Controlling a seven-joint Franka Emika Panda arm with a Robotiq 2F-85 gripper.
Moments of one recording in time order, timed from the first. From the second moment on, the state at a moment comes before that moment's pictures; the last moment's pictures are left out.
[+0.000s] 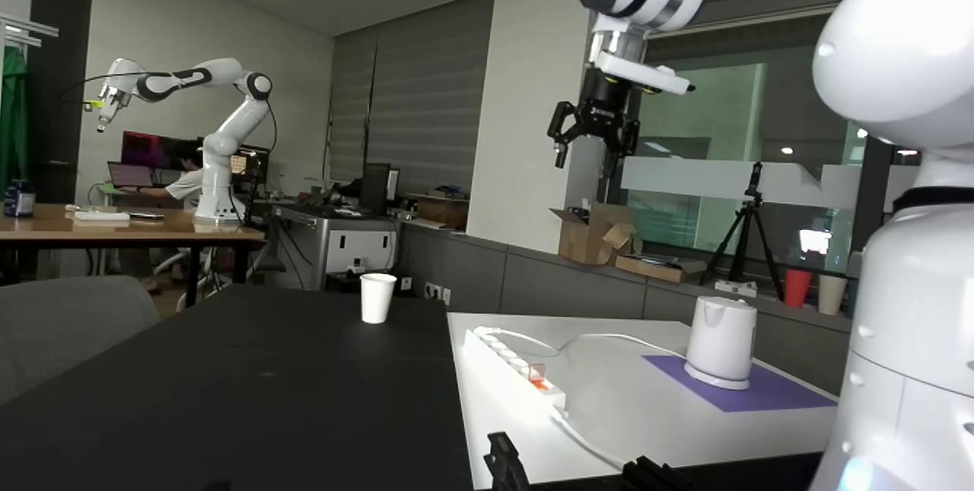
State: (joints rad) arm 0.02 -0.40 0.04 -2.52 0.09 2.32 0.03
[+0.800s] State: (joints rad) arm -0.18 -0.29 -0.18 -2.46 0.04 2.39 -0.06
